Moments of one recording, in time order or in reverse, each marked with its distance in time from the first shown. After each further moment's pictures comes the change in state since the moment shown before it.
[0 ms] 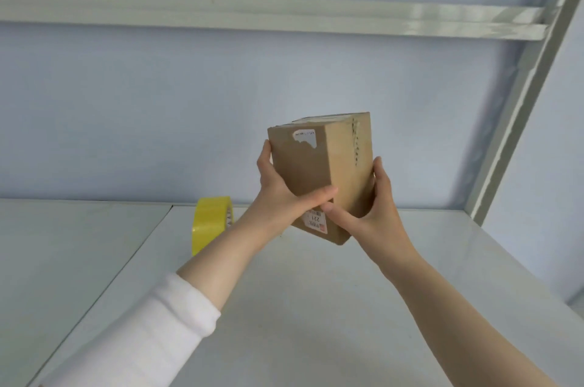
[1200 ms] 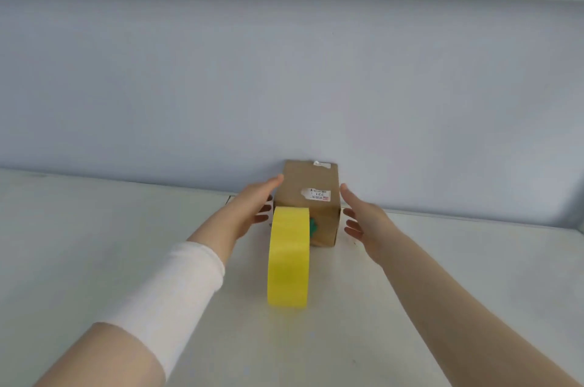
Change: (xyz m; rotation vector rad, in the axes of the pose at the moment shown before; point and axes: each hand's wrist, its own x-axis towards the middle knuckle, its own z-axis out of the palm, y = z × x) left_hand 0.066 -0.101 -0.143 -0.020 0.074 -0.510; right_hand 0.087 0.075 0.129 0.105 -0.021 0.643
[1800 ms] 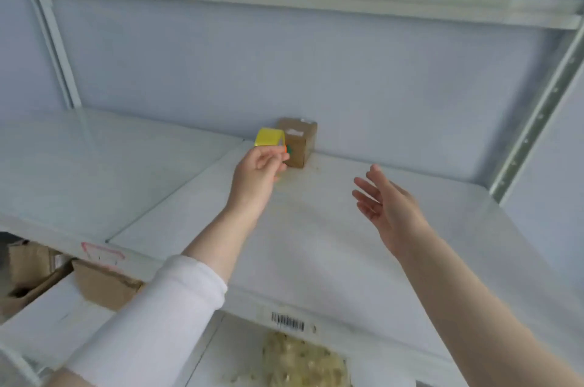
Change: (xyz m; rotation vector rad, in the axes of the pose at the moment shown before) left_hand -0.293 -0.026 0.123 -0.235 0.408 0.530; right_hand -0.234 0.034 -0.139 0.265 -0.110 -0.161
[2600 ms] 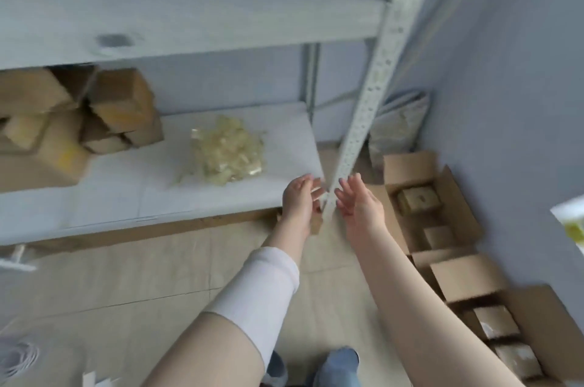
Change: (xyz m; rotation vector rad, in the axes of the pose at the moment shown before) left_hand -0.453 -0.143 0.109 -0.118 -0.329 -0.997; right_hand -0.363 0.225 -0.229 0.305 0.748 0.343
